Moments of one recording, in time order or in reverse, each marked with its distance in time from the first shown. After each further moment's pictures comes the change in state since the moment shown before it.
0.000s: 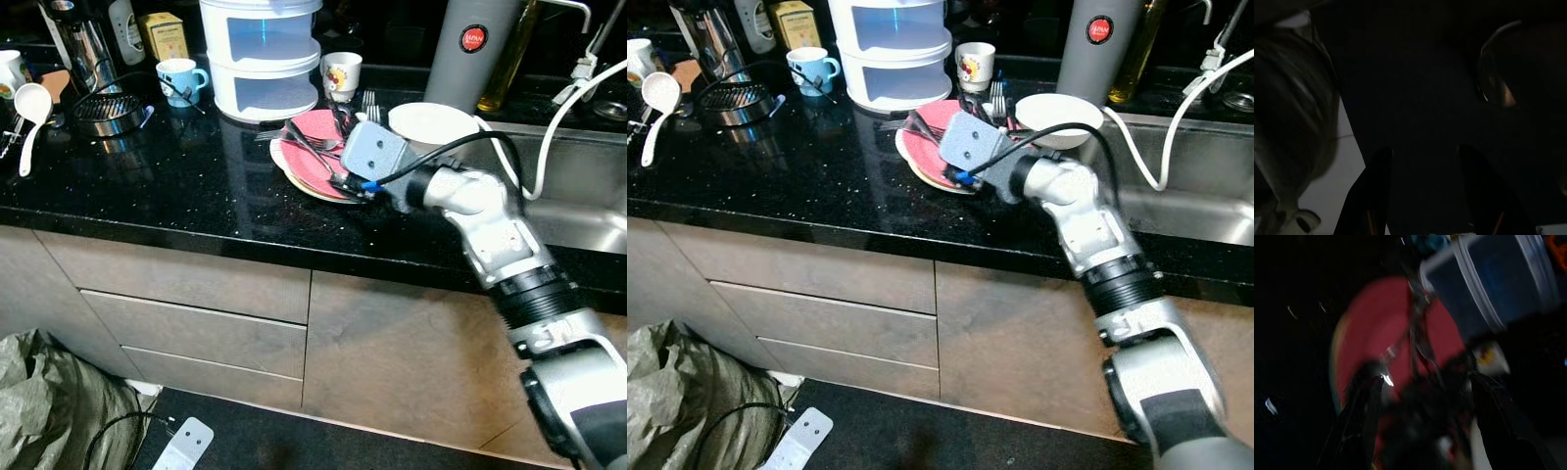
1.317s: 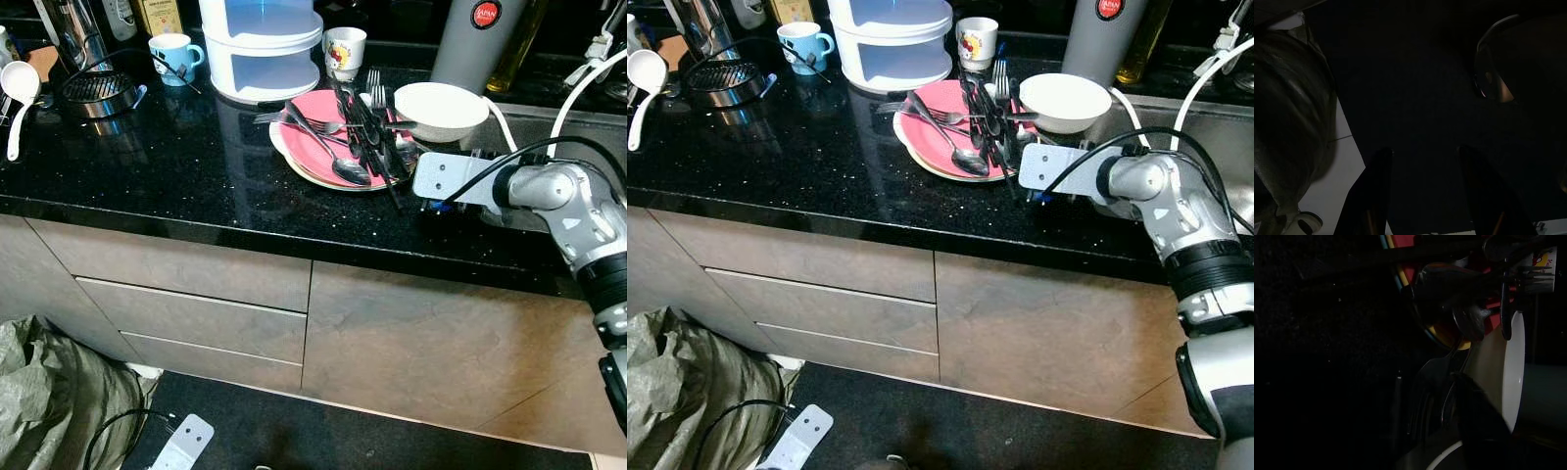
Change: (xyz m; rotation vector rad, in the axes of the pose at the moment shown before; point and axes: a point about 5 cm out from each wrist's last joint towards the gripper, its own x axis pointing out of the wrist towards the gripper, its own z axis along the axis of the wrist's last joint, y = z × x) left arm 0.000 0.001 0.004 0.023 -0.023 0.003; right arm -0.037 -0.006 -0.057 -0.204 0.332 0.138
